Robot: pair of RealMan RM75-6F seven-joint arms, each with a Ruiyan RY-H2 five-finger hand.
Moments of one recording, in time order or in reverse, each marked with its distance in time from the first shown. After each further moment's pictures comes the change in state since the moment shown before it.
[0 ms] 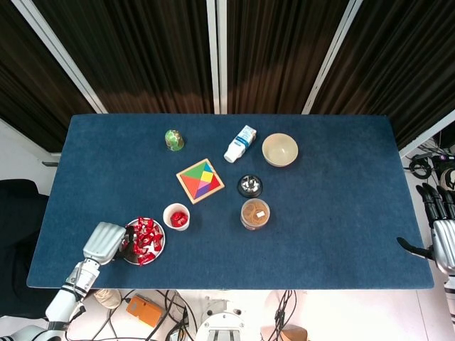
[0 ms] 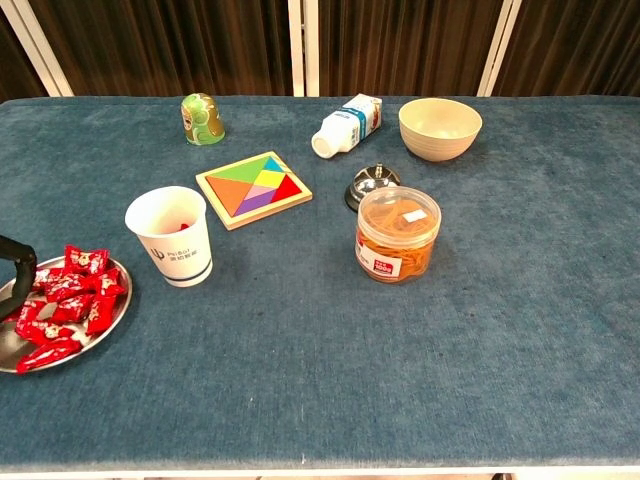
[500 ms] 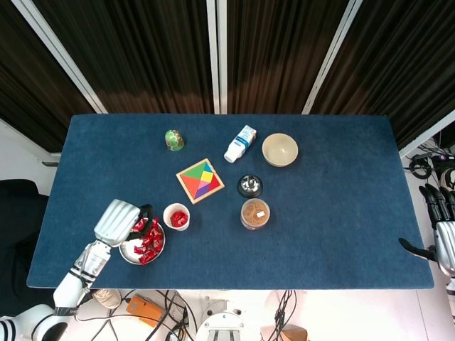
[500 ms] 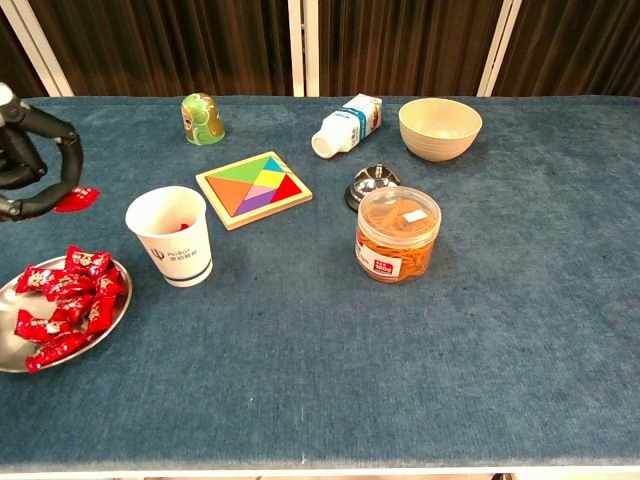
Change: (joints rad) left arm -0.105 0.069 -0.120 -0.182 0.068 0.021 -0.035; right arm -0.010 0.000 -0.002 0.007 -0.002 0.014 0.011
